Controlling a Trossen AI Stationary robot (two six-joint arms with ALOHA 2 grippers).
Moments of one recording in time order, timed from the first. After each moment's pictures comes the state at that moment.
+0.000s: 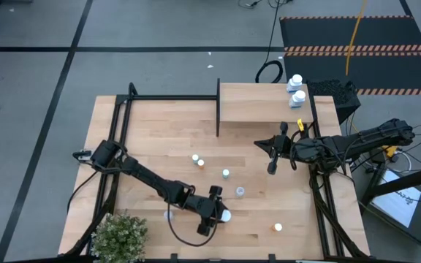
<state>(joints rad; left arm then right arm) -0.42 2.02 1.23 0.13 -0.10 -0.01 0.24 0.83 0.60 -0.11 0.57 0.06</state>
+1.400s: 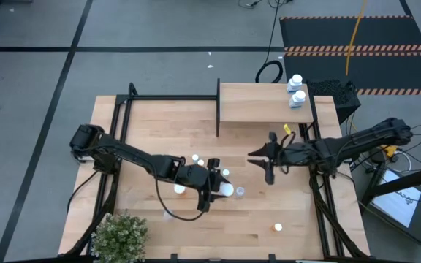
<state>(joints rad) -0.27 1.73 1.23 -0.01 -0.08 0.08 0.24 0.94 0.60 -0.10 0.34 0.23</state>
